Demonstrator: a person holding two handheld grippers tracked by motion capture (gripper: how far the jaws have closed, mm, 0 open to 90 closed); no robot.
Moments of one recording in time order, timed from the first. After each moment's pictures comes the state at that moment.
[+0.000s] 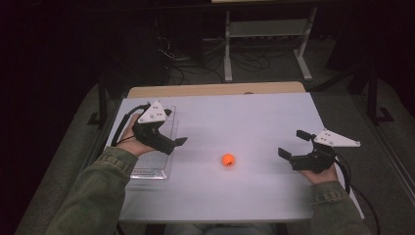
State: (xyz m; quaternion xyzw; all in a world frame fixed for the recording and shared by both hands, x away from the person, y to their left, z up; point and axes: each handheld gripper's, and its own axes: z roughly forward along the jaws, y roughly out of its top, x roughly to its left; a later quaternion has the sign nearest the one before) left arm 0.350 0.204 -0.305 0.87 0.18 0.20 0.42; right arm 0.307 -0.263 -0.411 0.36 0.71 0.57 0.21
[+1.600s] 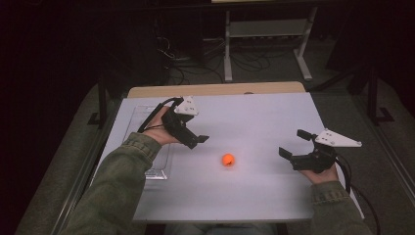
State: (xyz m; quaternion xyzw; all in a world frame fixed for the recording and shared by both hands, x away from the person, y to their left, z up) left arm 0.383 0.143 -0.315 0.91 0.13 0.16 0.37; right arm 0.306 -0.265 -0.410 0.36 0.71 0.57 0.21
